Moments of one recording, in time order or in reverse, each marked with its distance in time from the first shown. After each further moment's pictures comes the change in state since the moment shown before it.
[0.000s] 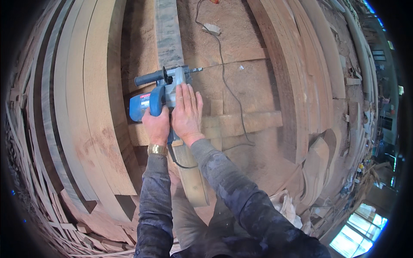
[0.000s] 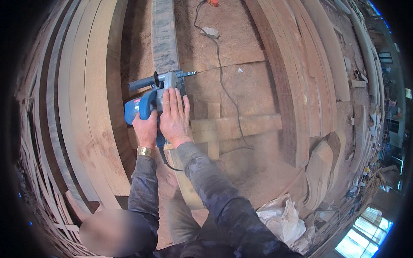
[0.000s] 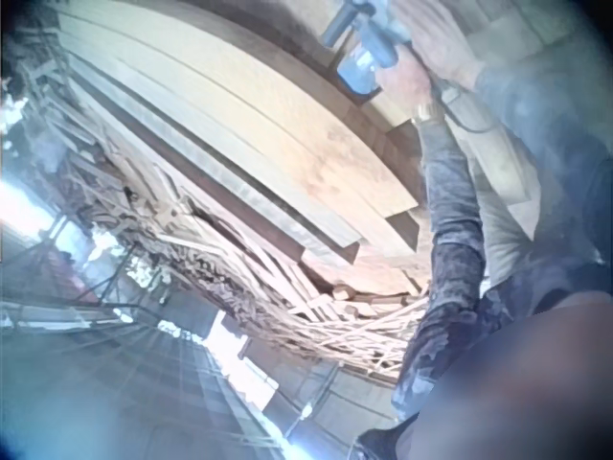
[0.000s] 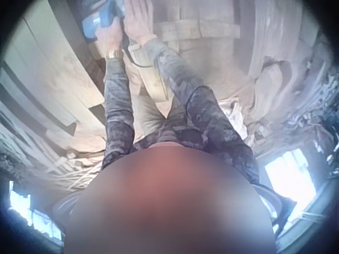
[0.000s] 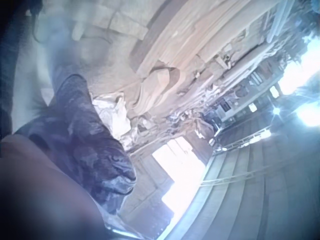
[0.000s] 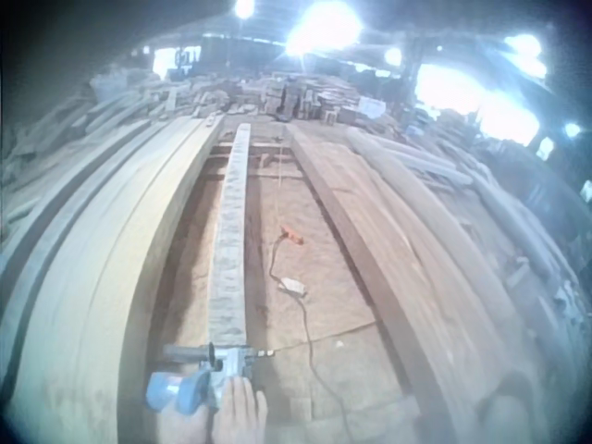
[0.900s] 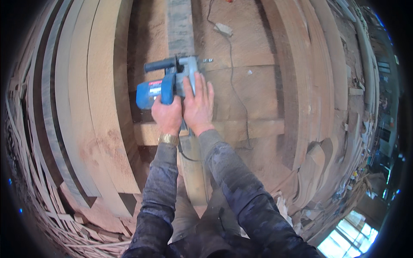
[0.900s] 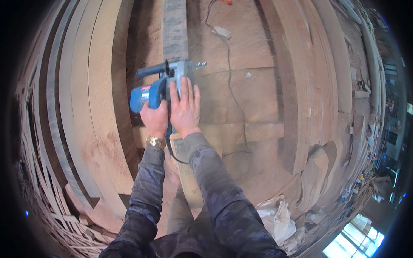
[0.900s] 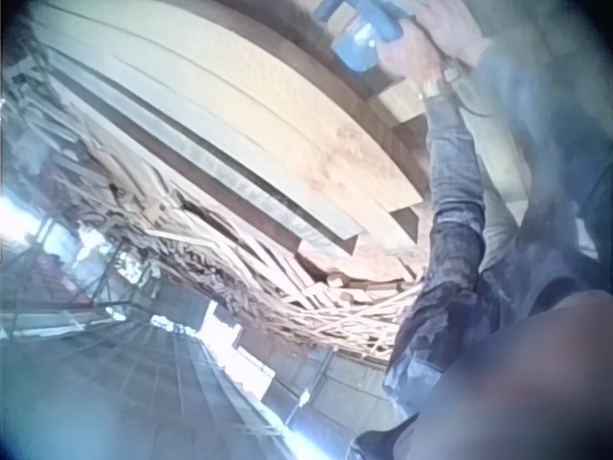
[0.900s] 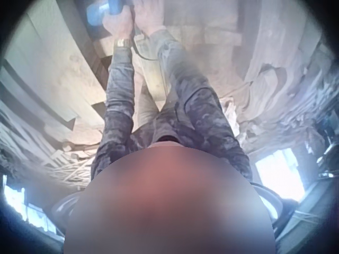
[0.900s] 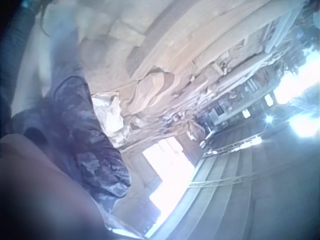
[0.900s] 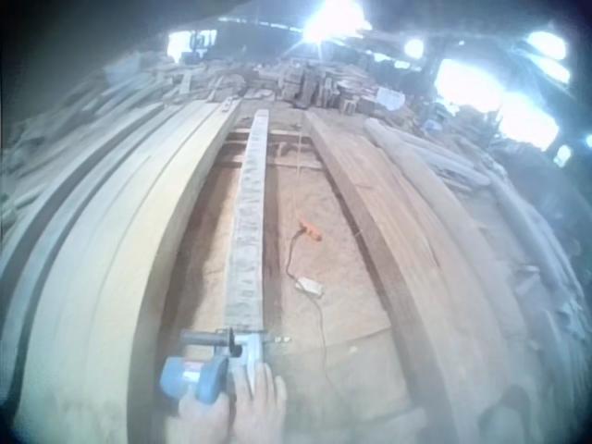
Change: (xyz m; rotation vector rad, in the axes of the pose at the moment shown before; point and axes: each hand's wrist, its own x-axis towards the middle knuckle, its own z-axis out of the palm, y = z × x) left_hand 0.048 0.038 0.024 0.079 0.094 -0.080; right_hand 0.069 0.005 -0.001 -0.076 -0.021 -0.044
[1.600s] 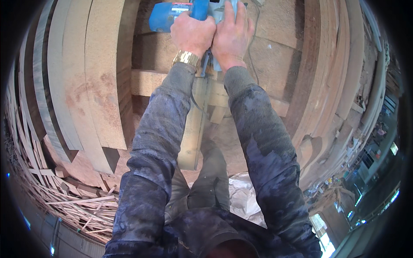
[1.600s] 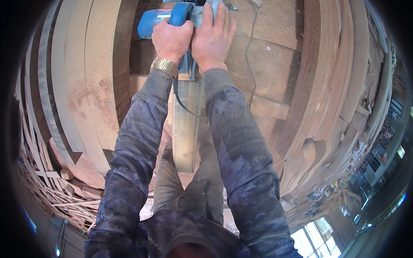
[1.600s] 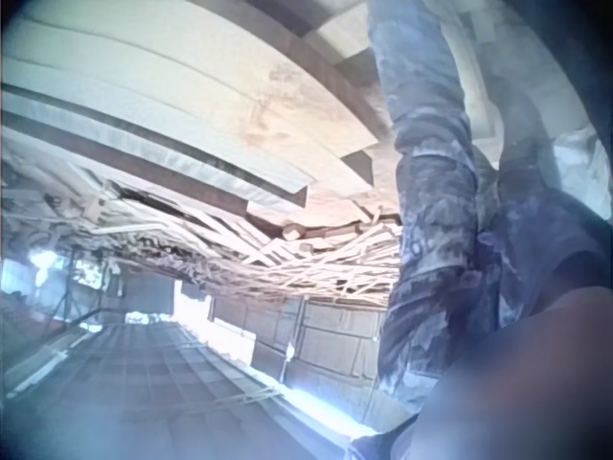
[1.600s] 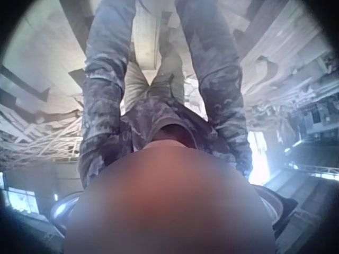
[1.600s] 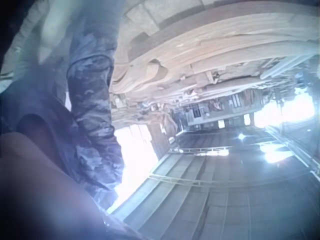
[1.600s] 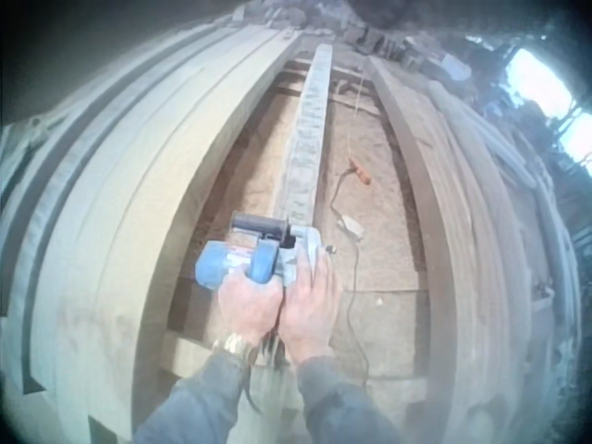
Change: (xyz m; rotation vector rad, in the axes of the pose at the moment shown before) left_hand 0.055 0.035 0.024 0.125 0.023 0.032; right_hand 0.068 0.018 0.012 -0.056 0.177 -0.128
